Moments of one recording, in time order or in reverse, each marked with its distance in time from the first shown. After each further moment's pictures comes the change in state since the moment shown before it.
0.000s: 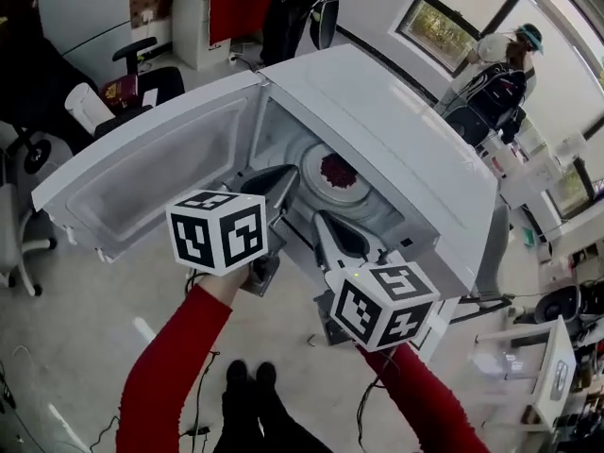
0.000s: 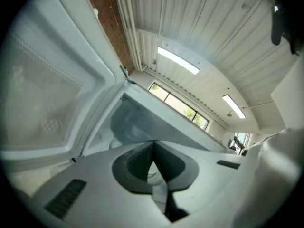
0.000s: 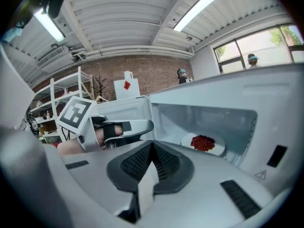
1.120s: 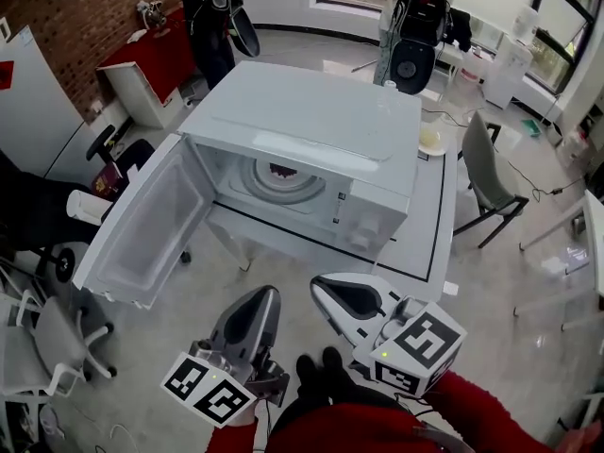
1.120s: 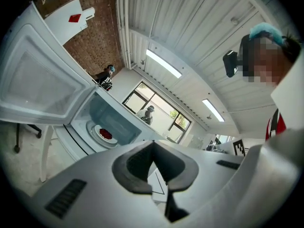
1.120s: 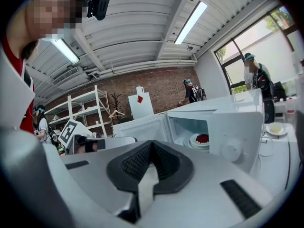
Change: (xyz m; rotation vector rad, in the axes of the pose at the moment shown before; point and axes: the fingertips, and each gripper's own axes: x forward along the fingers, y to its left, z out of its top) left arm -0.145 -0.160 -0.053 -0.021 0.036 -0.142; right arm -0.168 0.053 -0.006 0.072 -0.146 0.168
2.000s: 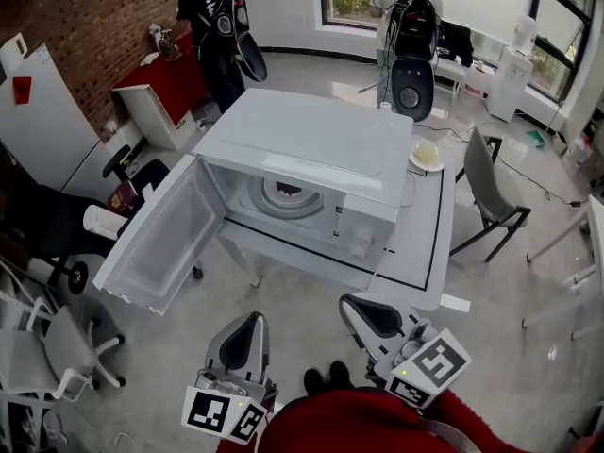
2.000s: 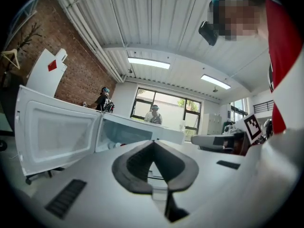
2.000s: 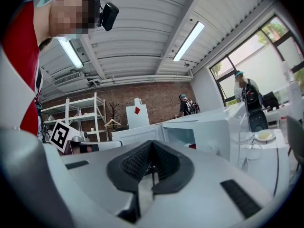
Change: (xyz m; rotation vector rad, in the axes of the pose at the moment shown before) left arm -0.042 -0.004 -0.006 0.419 -0.011 0.207; right arm -0.053 -0.008 -0.010 -0.032 -0.177 -0.061
